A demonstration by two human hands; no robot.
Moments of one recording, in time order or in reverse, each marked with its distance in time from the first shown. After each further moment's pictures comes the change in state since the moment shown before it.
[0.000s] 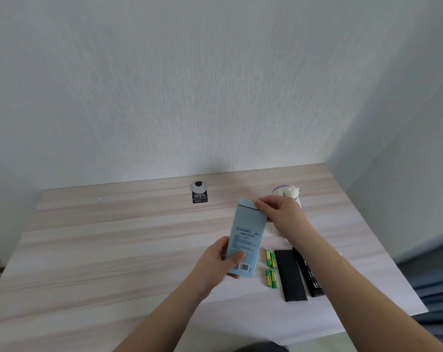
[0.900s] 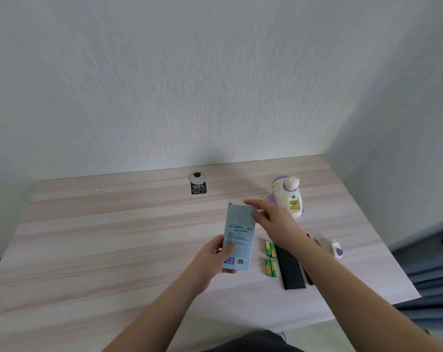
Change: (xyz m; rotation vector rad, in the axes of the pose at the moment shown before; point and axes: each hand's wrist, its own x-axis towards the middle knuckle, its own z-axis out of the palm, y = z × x) left_hand 0.003 -0.026 -0.012 -0.173 0.001 -0.103; right_hand -0.008 0.038 0.019 -0.377 -0.120 -0.135
